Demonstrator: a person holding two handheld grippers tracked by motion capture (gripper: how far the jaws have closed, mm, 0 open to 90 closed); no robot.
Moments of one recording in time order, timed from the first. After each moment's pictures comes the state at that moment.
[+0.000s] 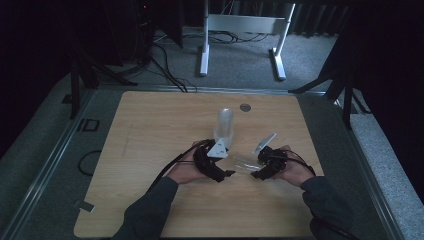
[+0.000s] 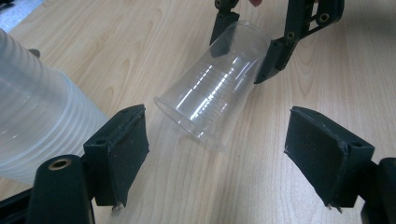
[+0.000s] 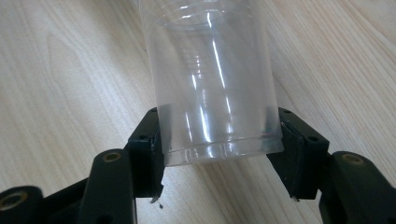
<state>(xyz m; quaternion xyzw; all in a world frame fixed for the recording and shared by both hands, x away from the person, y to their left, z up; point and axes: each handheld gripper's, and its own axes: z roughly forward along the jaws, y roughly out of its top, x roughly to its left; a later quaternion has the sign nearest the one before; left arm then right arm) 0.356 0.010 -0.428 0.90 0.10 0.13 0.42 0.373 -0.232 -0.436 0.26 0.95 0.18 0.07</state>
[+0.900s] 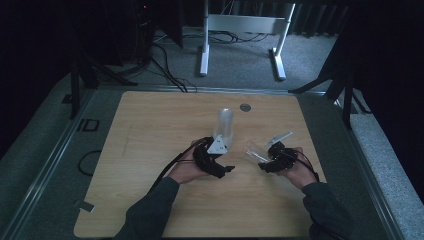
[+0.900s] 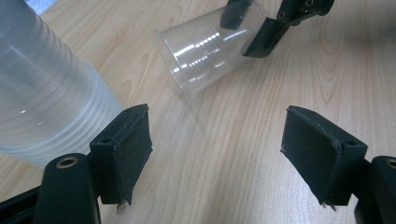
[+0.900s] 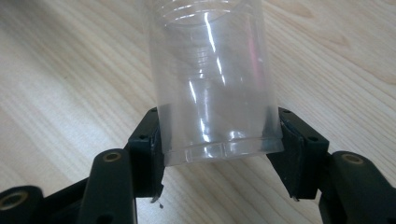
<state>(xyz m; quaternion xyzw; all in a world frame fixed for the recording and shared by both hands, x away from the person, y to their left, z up) 0.362 0.010 -0.431 0.89 0.13 0.13 0.41 0.379 -0.261 -0.442 0.38 0.89 0.22 0.13</state>
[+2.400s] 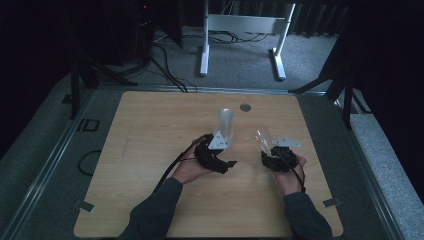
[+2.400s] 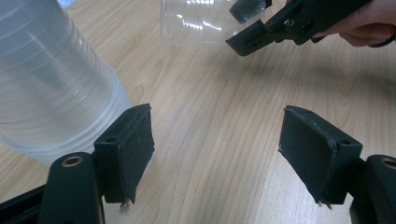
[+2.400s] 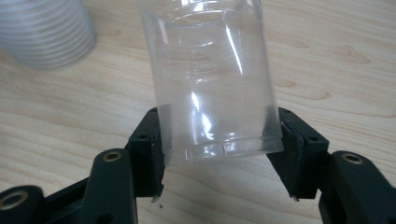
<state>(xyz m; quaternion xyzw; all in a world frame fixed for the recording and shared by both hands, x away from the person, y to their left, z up) 0.369 0.006 -0.430 0.87 0.18 0.14 0.44 0.363 -0.256 -0.459 0.52 0.75 0.30 0.29</state>
